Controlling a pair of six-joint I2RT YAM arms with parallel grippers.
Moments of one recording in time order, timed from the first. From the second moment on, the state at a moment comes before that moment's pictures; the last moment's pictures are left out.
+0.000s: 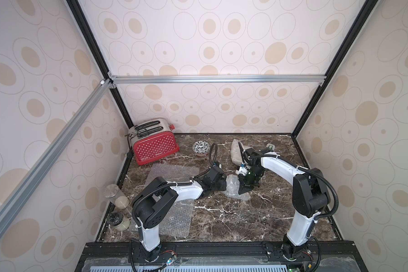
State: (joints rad) left arm -0.80 1.82 0.99 0.07 -0.04 -0.67; right arm 0.40 1.84 1.40 -1.24 -0.52 0.20
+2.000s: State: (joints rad) left arm -0.80 1.82 0.99 0.07 -0.04 -0.67; right arm 0.46 1.91 1.50 -1.29 -0.39 0.17
